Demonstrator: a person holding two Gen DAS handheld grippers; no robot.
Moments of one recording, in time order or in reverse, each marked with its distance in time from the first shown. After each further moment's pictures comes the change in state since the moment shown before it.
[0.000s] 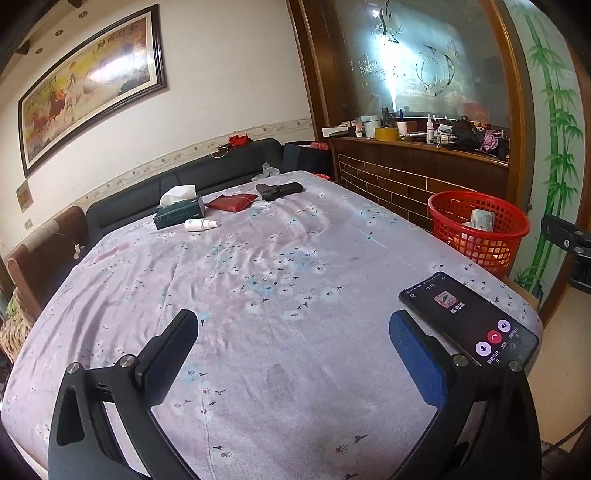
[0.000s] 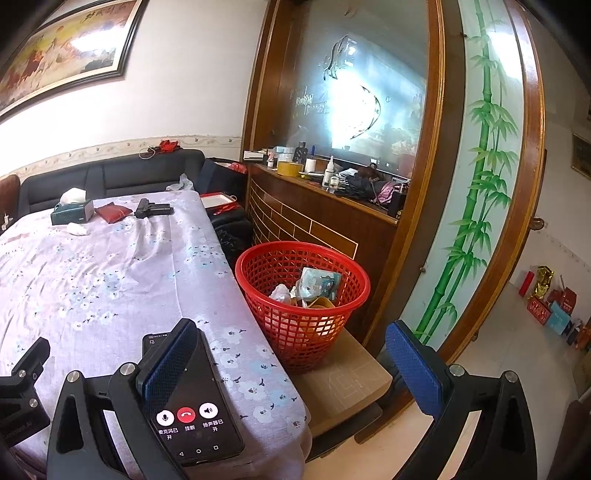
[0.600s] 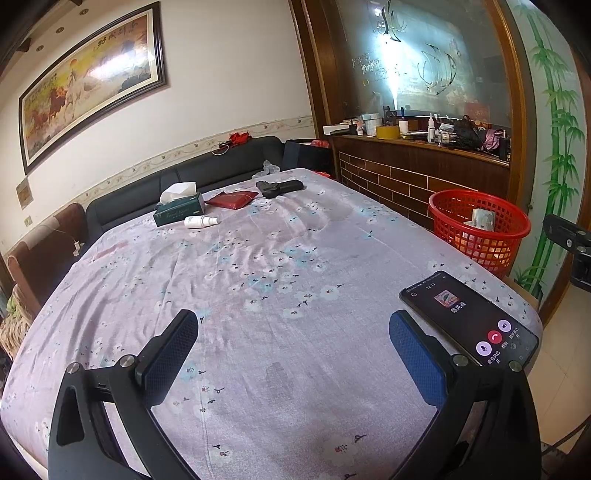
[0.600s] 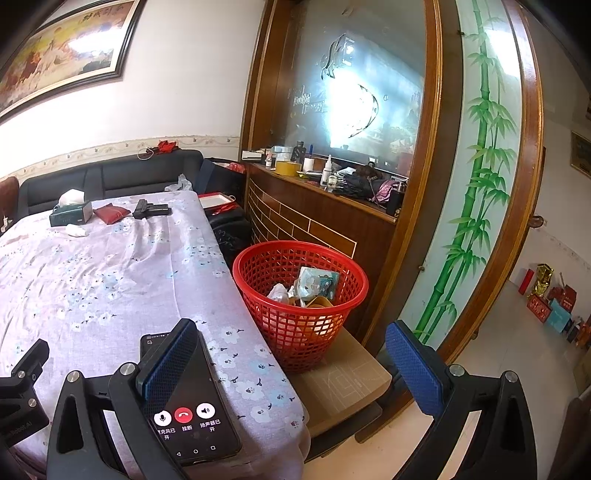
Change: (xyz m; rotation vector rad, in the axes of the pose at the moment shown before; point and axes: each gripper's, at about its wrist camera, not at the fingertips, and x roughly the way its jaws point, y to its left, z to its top) left arm 0.001 0.001 -0.001 -0.003 0.006 0.003; right arm -0.001 -0.002 -0.002 0.008 0.000 0.001
